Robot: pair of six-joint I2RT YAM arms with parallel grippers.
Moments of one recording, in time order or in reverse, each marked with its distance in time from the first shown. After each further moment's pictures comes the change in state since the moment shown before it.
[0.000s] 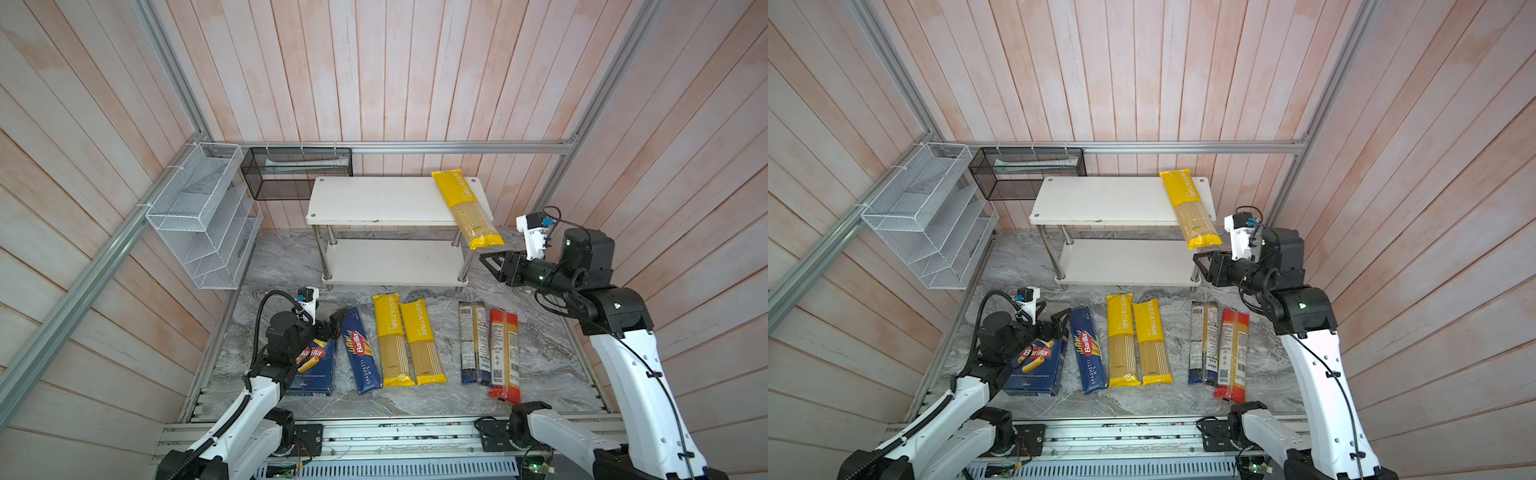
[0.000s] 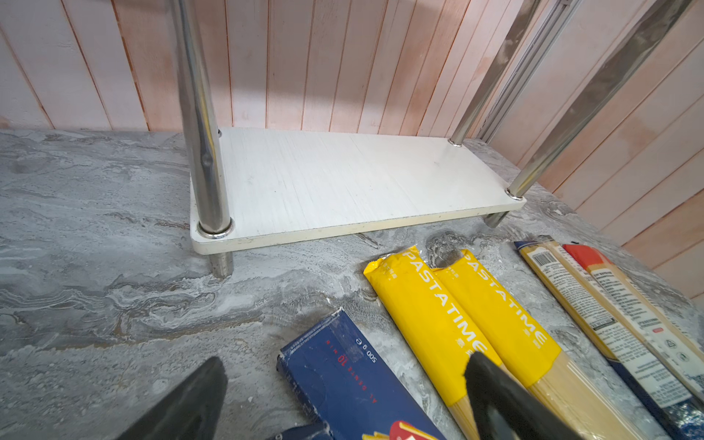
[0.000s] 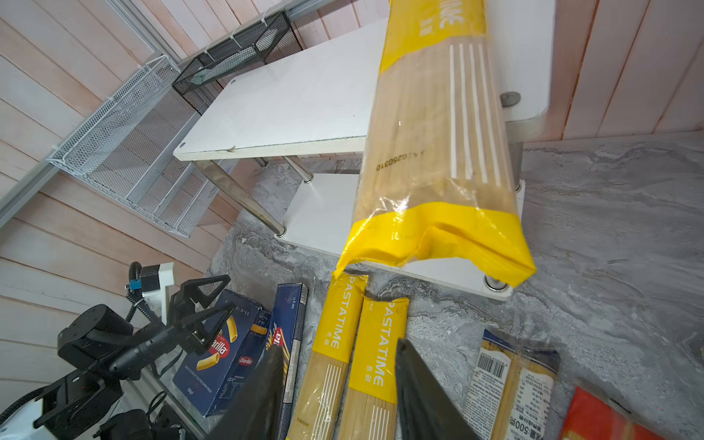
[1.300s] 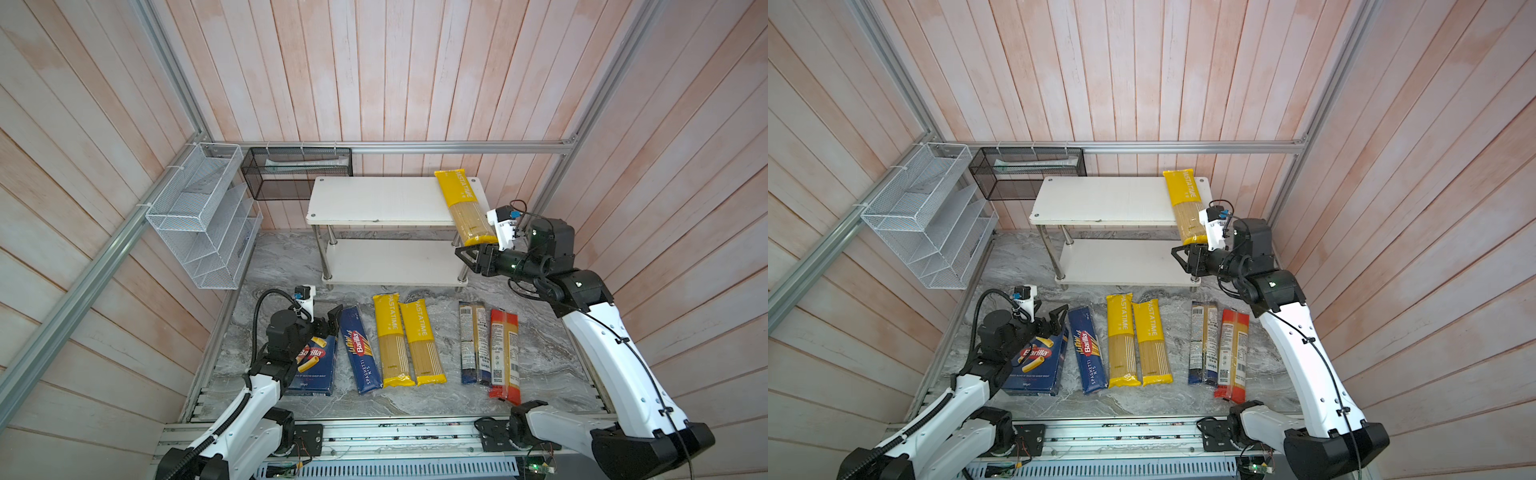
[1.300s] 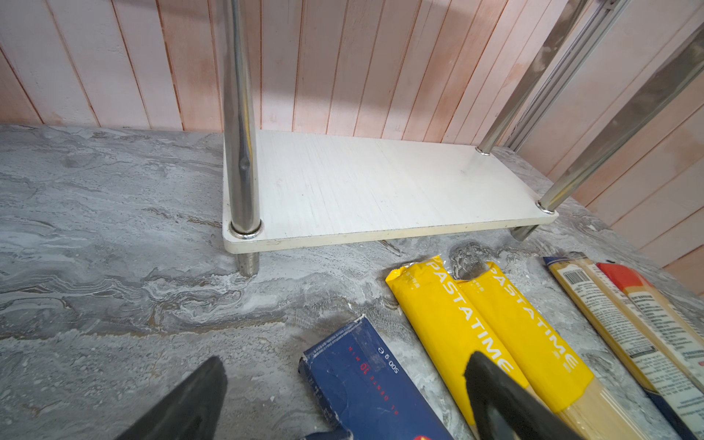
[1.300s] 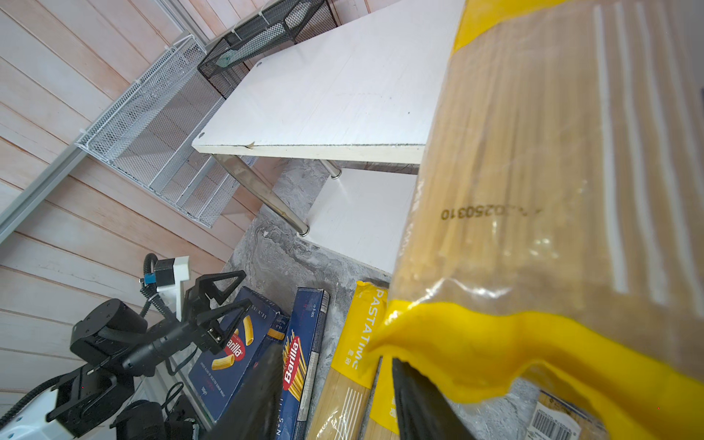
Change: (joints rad) left arm 0.000 0.010 0.016 -0.008 -0.079 -0.016; right arm 0.114 0.134 -0.034 0.174 -0.023 0.039
